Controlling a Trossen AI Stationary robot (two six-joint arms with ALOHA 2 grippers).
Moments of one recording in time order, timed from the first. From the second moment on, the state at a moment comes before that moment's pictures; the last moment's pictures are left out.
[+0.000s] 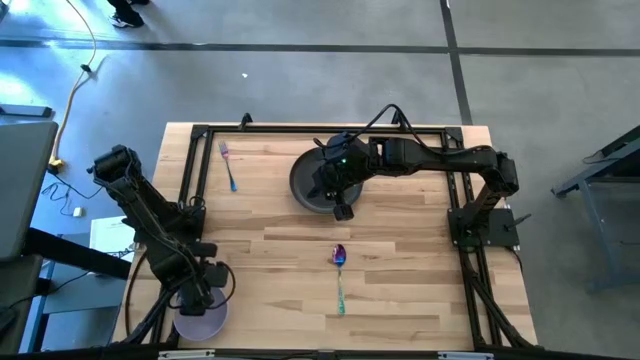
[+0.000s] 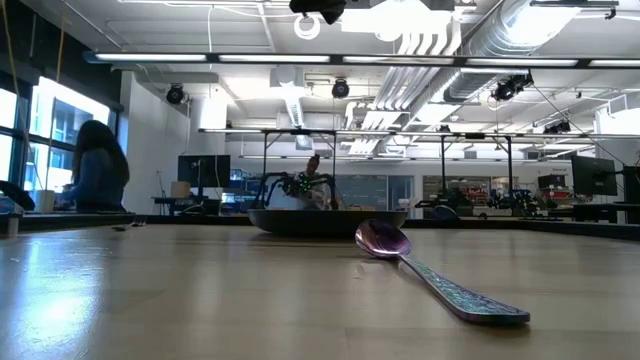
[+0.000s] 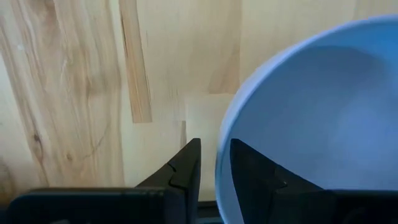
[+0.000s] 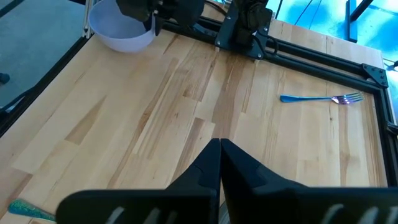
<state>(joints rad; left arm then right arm) -0.86 1.34 0.83 -0.95 -0.01 -0.95 -0.06 1.75 1.75 -0.69 -0.23 -0.34</state>
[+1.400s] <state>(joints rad) -0.72 1.37 1.02 -1.13 -0.04 -0.97 -0.06 1.70 1.75 -0.69 -0.17 -0.30</state>
